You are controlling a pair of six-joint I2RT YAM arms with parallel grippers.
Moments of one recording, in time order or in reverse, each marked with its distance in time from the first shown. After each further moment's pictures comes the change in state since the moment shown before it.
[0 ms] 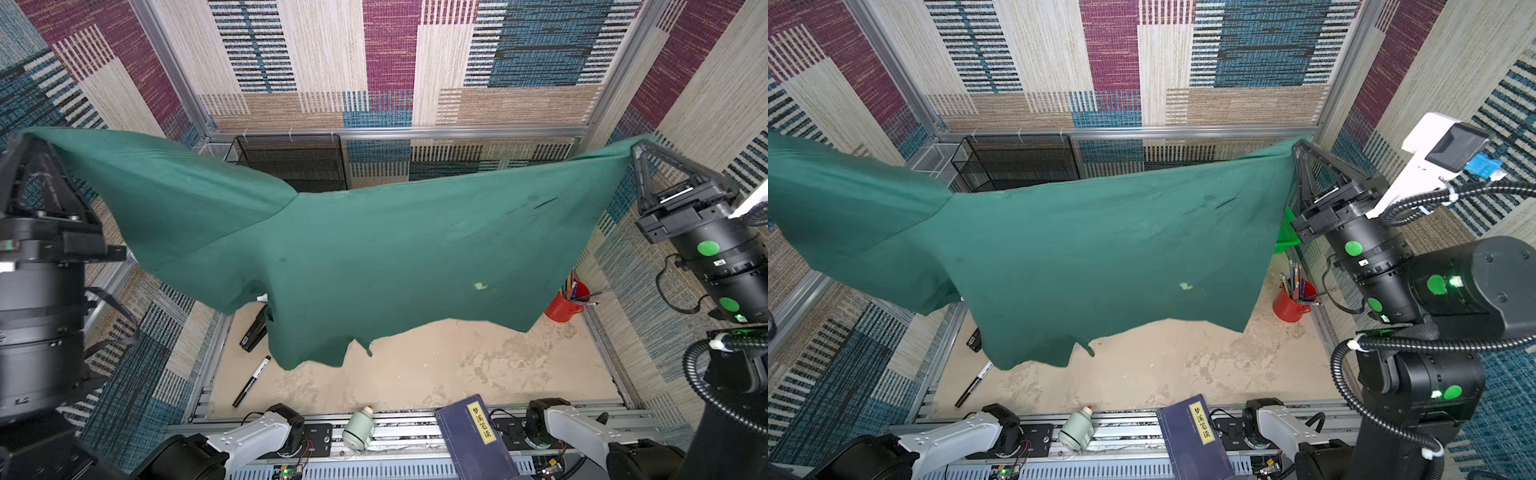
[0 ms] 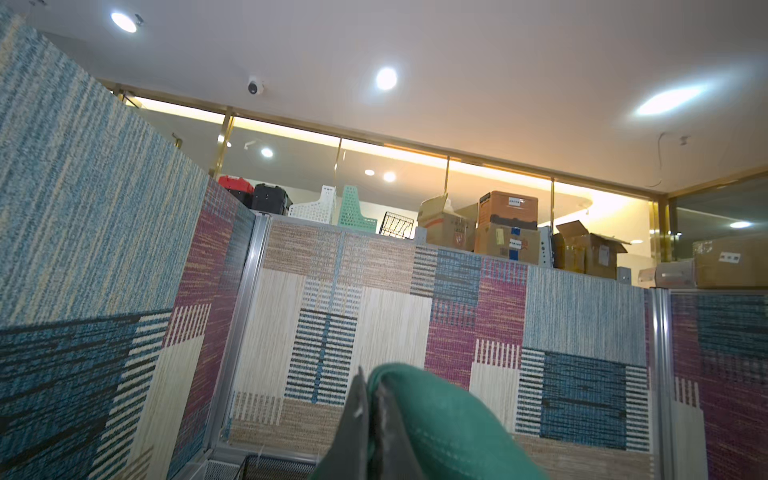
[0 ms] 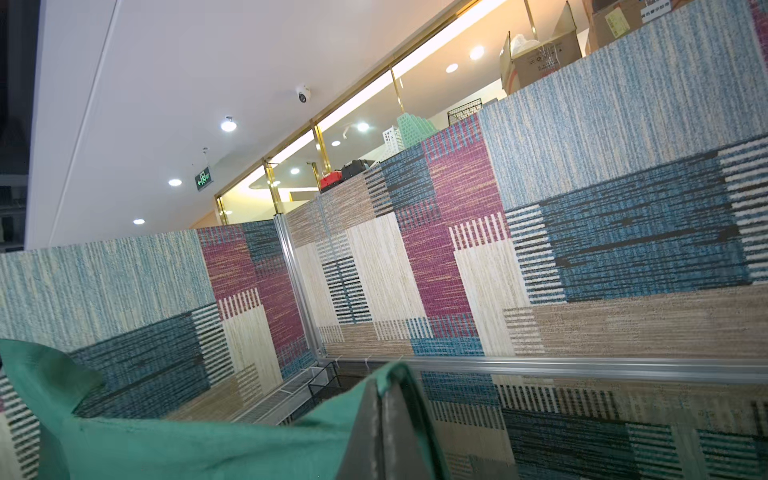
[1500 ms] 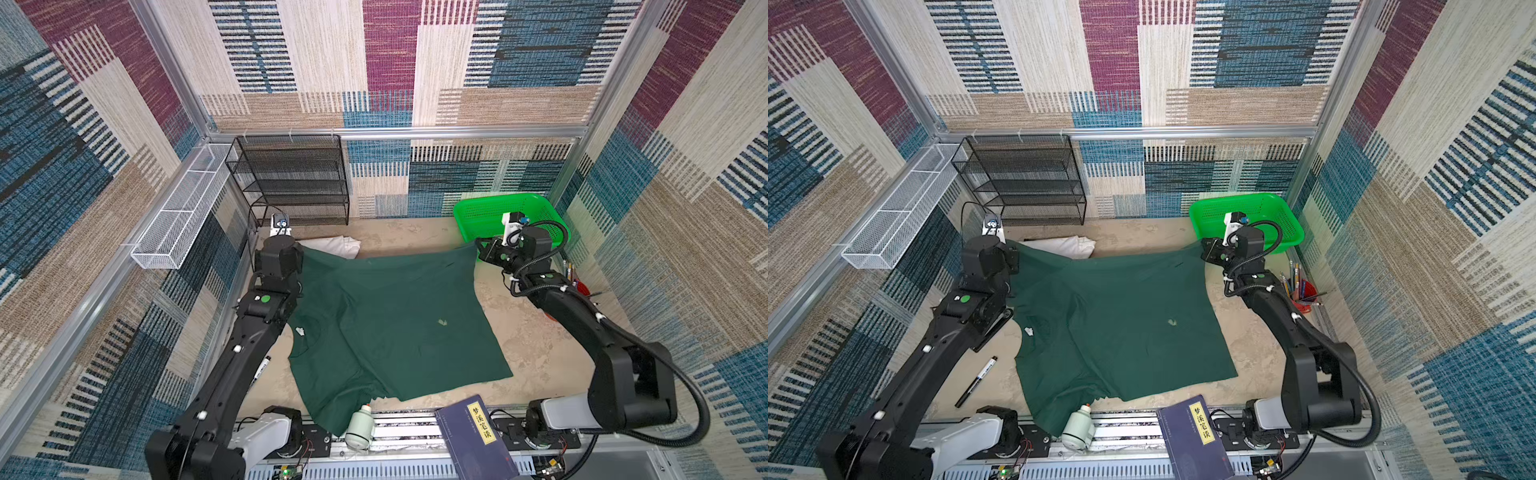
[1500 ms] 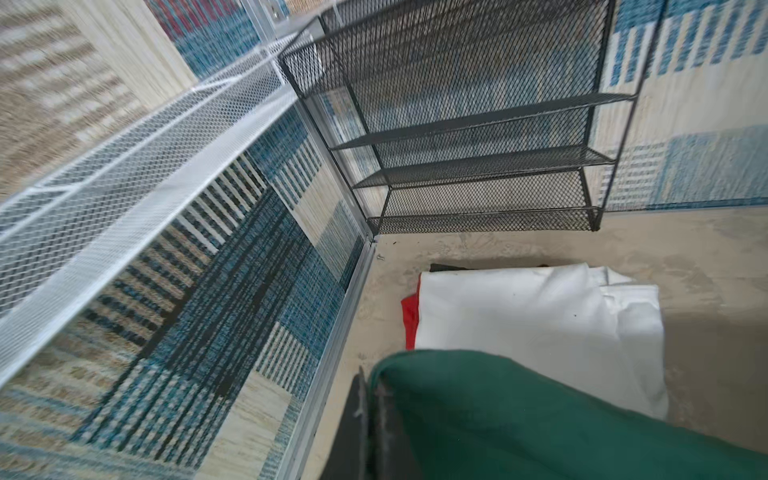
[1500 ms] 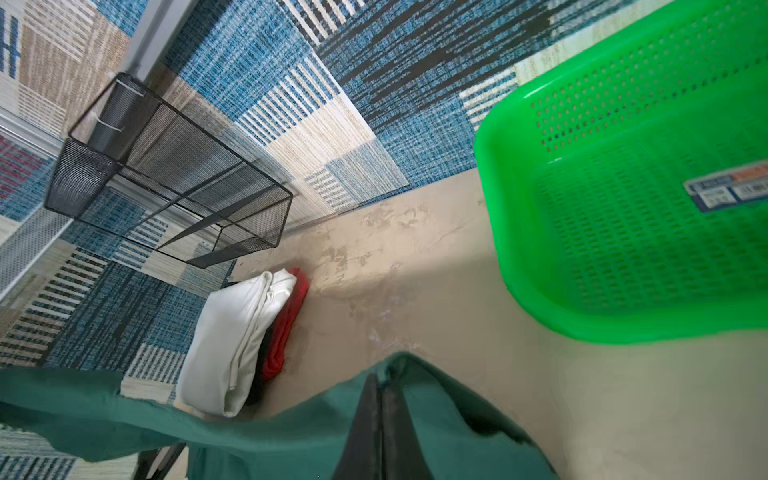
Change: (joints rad) left arm 0.353 0.092 -1.371 0.364 -0.164 0.006; right arm 0.020 0.418 -1.109 0.691 -0.003 0.013
